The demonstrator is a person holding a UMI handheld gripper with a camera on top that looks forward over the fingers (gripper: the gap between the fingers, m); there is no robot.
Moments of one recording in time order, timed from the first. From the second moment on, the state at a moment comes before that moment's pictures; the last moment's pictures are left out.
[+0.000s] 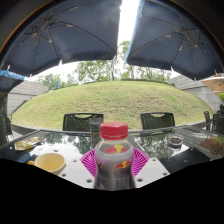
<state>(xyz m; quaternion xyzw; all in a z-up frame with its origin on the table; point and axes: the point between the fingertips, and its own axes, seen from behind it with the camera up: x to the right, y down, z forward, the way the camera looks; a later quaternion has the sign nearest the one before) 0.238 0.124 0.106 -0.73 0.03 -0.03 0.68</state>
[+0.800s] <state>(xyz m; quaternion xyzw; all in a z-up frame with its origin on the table) 0.093 -0.087 0.094 -0.78 -0.06 -0.01 0.62</state>
